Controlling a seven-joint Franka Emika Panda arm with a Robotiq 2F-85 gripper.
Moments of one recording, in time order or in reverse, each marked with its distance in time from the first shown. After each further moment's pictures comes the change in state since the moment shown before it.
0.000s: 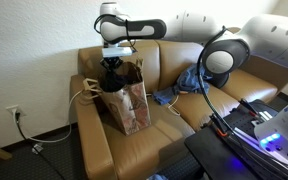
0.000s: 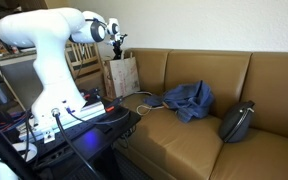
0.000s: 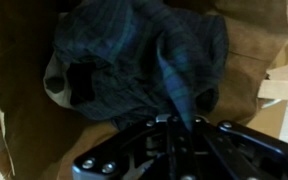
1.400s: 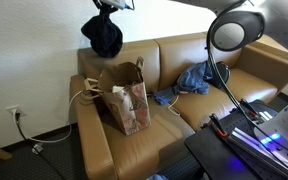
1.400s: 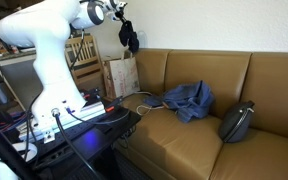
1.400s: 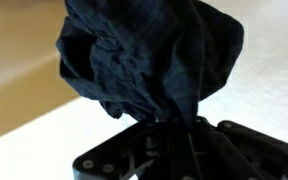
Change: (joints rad) arm -0.030 -0.250 -0.153 0.003 -0.117 0.309 0.340
